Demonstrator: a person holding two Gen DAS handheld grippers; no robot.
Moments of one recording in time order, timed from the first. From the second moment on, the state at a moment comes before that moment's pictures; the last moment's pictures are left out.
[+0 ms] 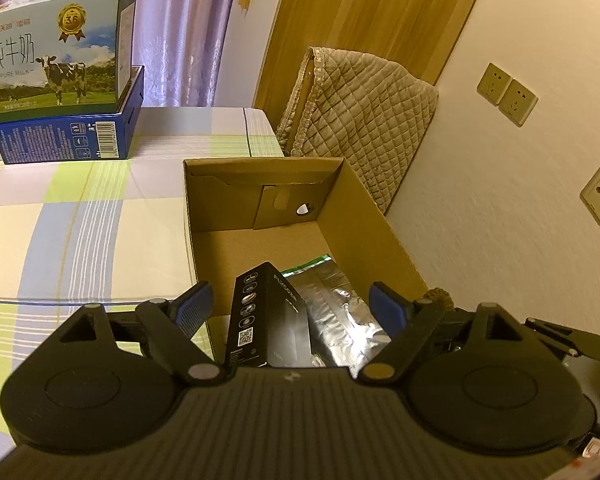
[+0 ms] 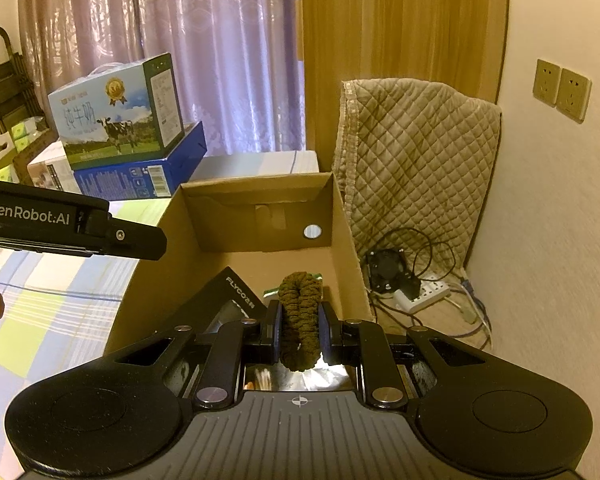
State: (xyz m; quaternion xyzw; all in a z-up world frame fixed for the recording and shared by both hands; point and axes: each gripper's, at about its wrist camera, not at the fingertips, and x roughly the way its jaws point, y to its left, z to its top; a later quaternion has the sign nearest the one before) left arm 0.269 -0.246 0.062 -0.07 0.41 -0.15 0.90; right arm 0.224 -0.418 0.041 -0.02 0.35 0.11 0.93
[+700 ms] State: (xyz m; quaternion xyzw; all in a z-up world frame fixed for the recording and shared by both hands) left arm 0.270 -0.216 0.062 -0.08 0.40 -0.13 0.90; right arm 0.237 -0.406 0.046 -0.01 0.35 0.13 0.93
